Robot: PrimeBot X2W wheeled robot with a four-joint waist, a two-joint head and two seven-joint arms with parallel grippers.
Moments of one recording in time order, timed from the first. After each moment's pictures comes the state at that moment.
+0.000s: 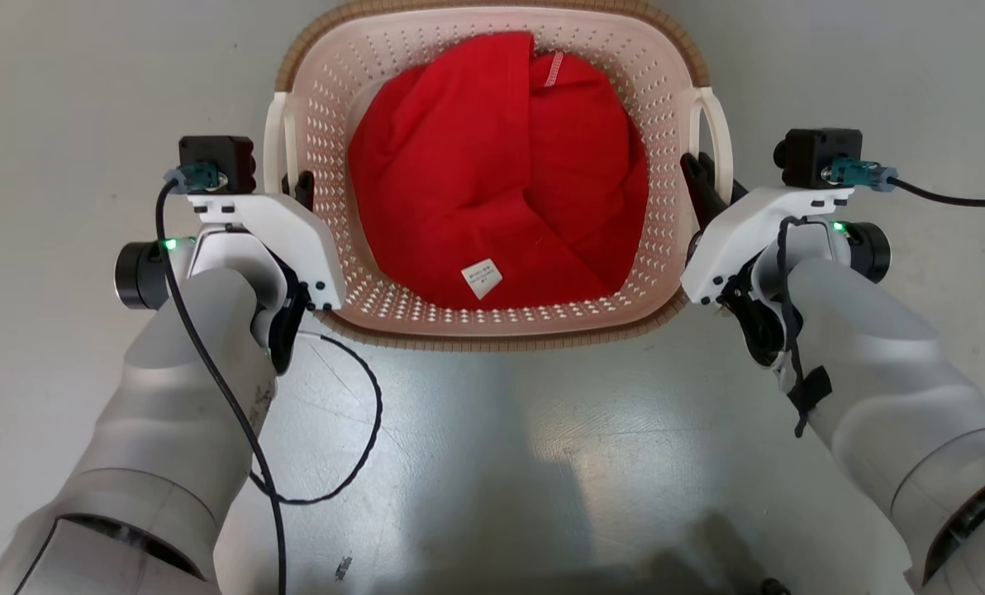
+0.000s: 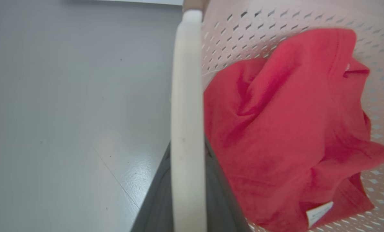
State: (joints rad) left arm -1.05 0.08 -0.63 1.29 -0.75 -0.04 -0.18; right arm -1.07 -0.11 1.00 1.22 1.17 0.12 -0.21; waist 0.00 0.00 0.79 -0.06
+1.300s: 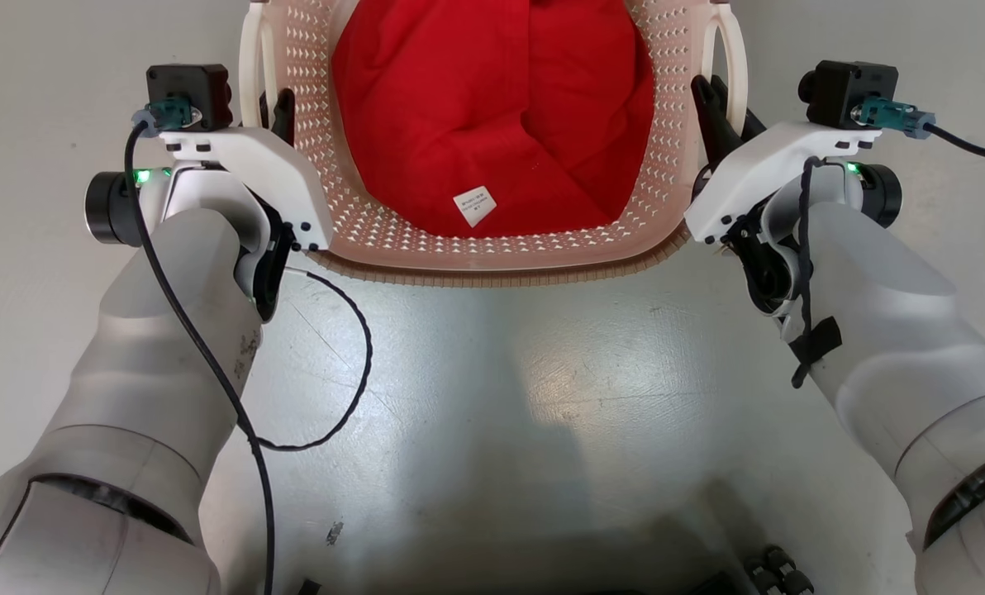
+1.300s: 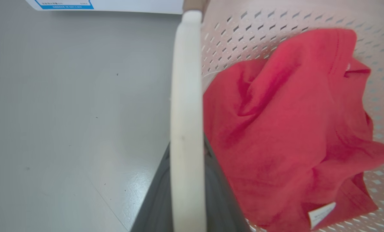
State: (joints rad) left arm -1.15 0.09 -0.65 1.30 -0.74 -0.04 -0.25; right arm -1.15 -0.11 0.88 1.20 1.12 0.12 -0.25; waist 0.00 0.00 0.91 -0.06
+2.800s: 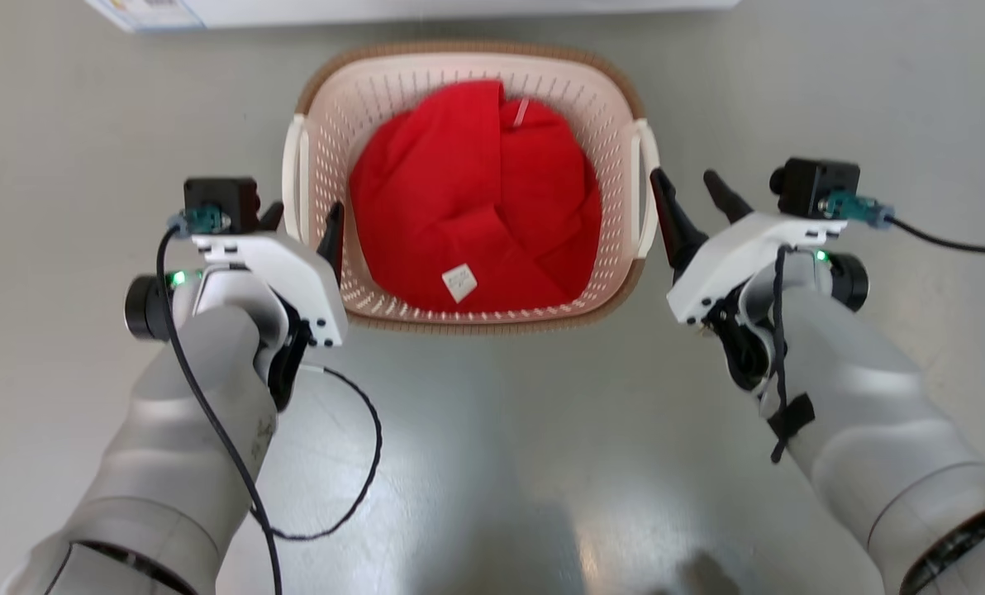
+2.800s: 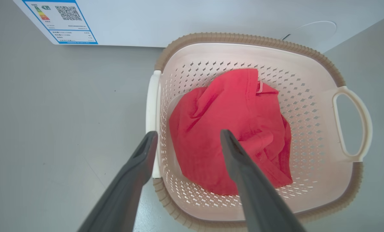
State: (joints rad) left arm -1.00 0.09 -0.66 1.30 -0.78 -0.07 -0.25; right arm -1.00 -0.07 0.74 1.19 1.00 0.12 -0.25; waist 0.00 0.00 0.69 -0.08
